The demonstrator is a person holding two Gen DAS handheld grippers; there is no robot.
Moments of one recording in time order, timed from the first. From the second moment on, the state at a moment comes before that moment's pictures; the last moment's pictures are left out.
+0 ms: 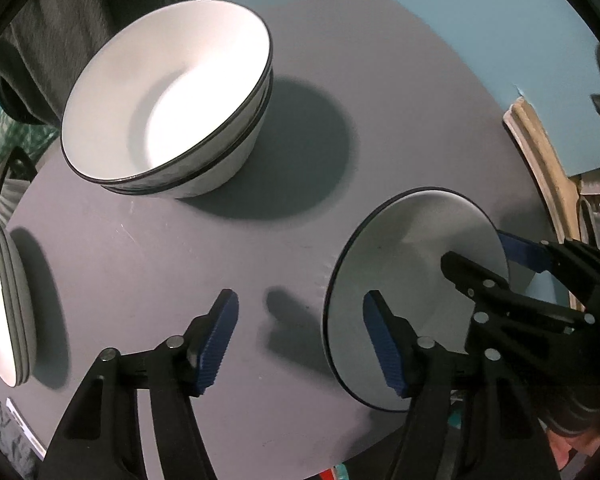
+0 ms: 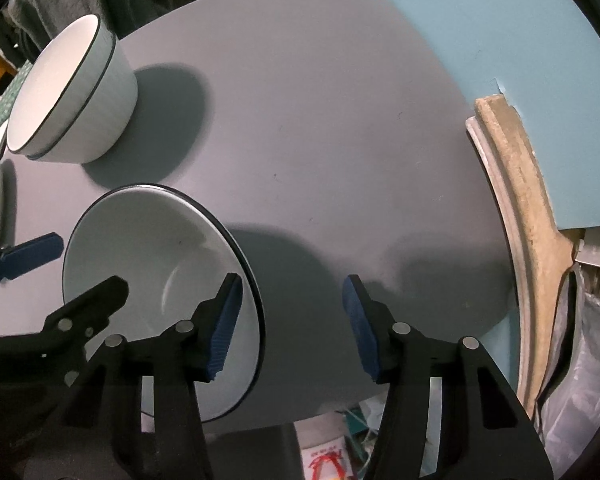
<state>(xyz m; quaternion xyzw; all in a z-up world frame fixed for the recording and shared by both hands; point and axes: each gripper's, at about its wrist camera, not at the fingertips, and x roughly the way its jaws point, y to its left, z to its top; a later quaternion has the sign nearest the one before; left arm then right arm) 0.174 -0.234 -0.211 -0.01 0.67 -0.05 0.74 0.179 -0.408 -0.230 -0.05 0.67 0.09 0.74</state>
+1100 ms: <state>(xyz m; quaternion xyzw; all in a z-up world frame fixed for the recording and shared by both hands) 0.155 -0.193 -0.224 -0.07 0.70 -0.02 0.71 0.166 -0.347 -0.261 -0.08 0.66 0.20 0.71</state>
